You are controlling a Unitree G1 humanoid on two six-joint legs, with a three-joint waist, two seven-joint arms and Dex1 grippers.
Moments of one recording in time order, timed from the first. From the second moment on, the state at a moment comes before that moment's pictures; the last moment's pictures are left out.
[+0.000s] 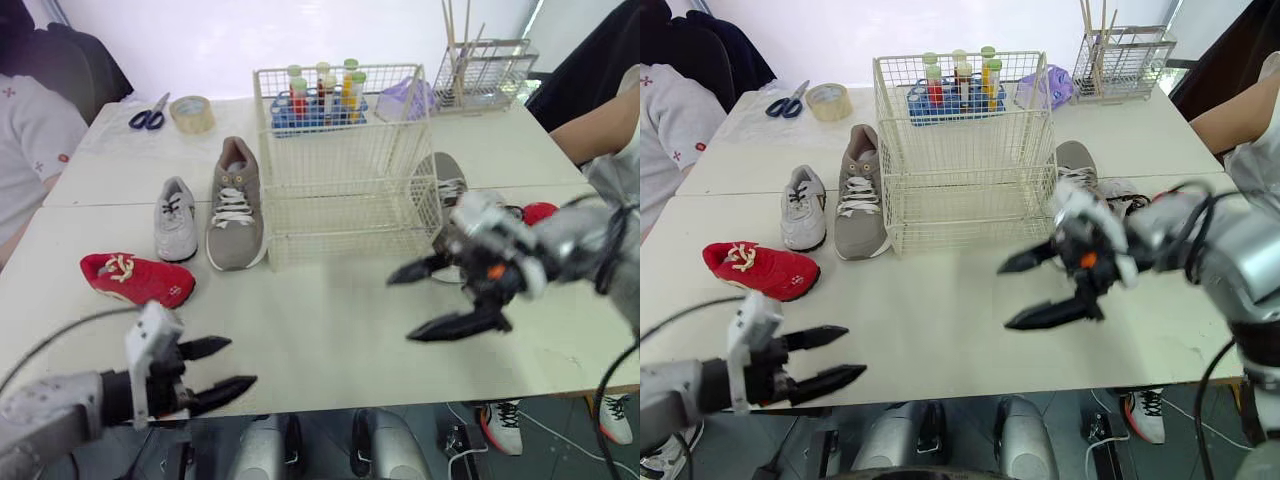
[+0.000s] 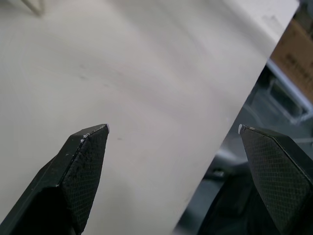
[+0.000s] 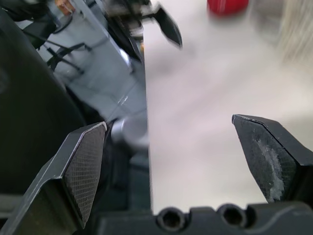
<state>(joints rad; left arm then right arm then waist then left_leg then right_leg) 0.37 1.05 0.54 -0.70 -1.11 0.85 -0.76 -0.81 -1.05 0.04 -0.32 0.88 1.04 1.38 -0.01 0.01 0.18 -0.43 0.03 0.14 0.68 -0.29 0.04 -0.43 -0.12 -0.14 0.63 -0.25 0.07</state>
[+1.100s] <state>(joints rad) 0.12 1.08 0.57 -0.78 -1.34 0.91 -0.61 -1.18 -0.78 0.51 0.48 -0.03 0.25 1.61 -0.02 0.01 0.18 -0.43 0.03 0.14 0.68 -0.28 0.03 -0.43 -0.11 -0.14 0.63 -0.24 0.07</state>
